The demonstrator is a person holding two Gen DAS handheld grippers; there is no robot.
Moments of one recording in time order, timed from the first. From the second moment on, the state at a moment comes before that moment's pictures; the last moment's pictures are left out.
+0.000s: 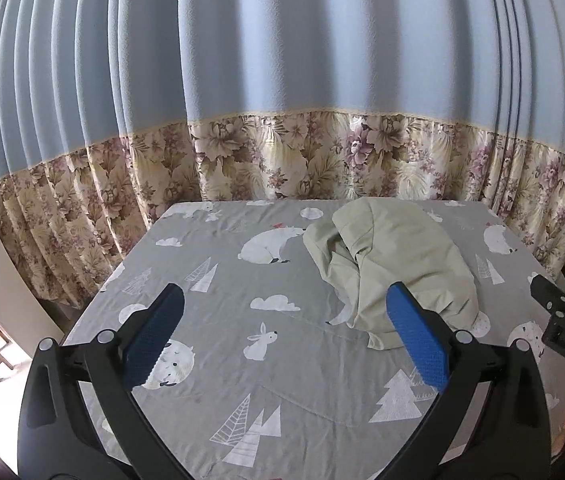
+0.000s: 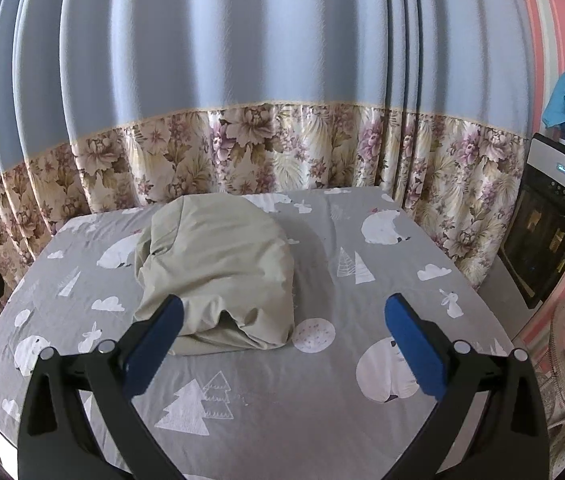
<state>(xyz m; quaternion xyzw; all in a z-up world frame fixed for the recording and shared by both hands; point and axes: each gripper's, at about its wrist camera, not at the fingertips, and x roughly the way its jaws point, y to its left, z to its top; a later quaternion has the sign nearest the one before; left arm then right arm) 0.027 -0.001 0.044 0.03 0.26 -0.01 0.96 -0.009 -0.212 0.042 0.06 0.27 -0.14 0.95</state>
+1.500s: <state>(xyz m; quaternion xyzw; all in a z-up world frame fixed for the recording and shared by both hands) 0.047 -0.010 0.022 0.03 0.31 -0.03 0.95 0.001 -0.223 0.021 0.04 0.29 -0.14 0.95</state>
